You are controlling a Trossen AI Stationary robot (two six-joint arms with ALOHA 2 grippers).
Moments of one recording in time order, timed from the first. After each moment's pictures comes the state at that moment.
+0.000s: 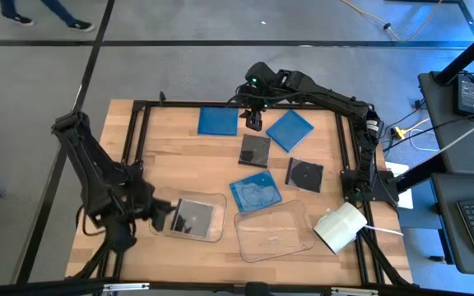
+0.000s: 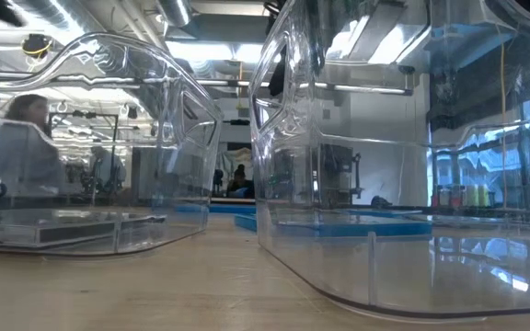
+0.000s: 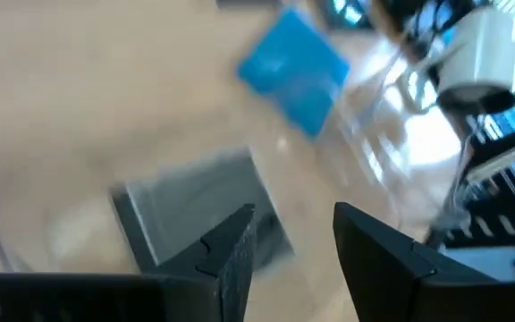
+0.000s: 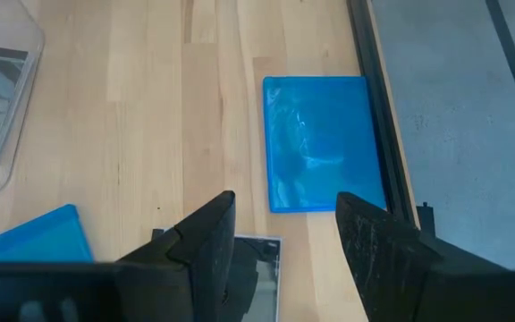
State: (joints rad) left arm -1.00 1.20 0.96 -1.04 -0.89 -2.00; right arm -0.44 1.92 1.96 -0.93 -0.16 -0.32
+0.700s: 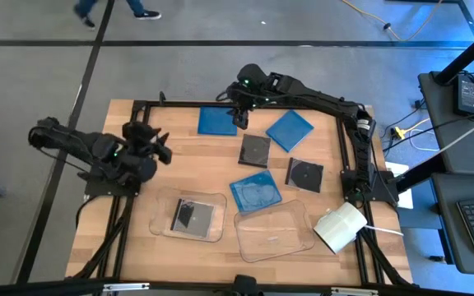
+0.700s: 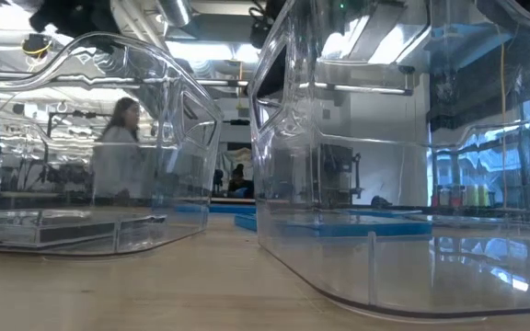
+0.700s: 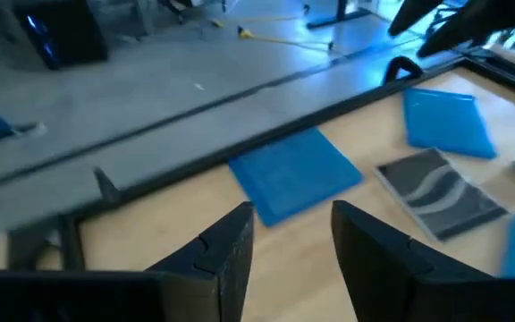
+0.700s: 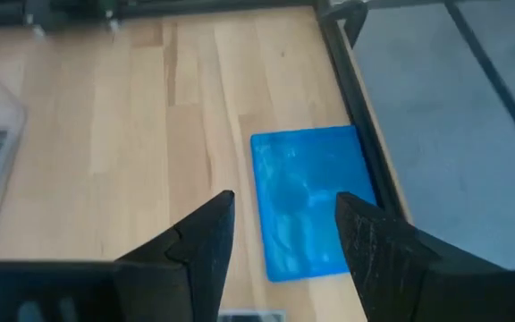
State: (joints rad) left arm -0.30 0.89 0.97 -1.23 -1.07 -1.13; right arm -0.43 1.99 1.96 -0.72 -0.16 -0.21
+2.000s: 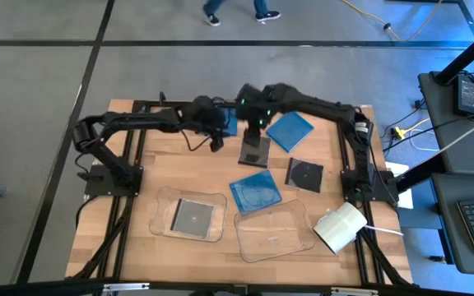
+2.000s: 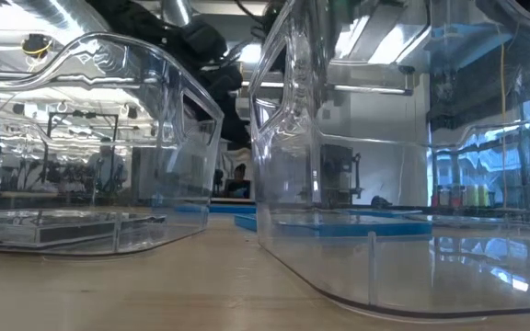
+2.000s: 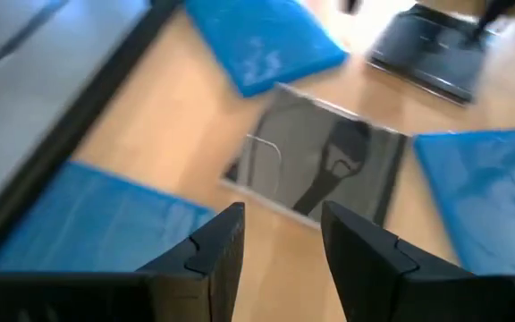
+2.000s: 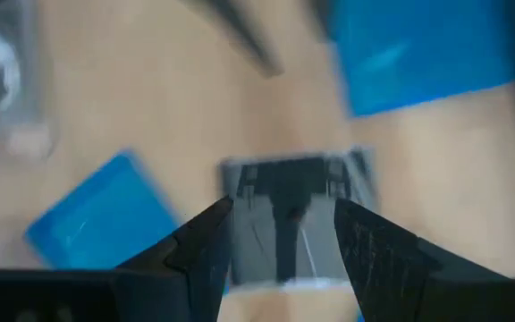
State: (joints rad) left arm 0.50 1.56 0.97 -0.10 0.19 0.08; right arm -0.34 2.00 1.96 -1.16 -0.15 -0.06
